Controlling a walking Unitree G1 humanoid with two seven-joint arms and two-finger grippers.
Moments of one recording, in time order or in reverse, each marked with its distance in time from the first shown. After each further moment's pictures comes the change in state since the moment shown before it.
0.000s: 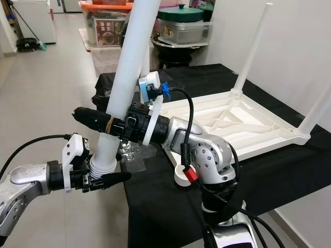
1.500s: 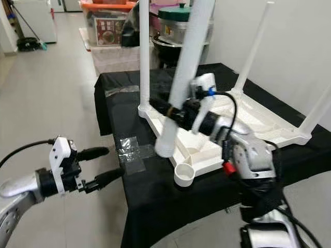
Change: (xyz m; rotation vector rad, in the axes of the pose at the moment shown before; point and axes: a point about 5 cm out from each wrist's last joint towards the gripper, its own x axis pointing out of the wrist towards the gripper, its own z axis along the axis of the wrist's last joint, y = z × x) left arm -0.018 -0.012 -0.028 -0.087 -0.024 0.268; right arm -0.121 -0.067 0.022 -0.338 0.120 -0.538
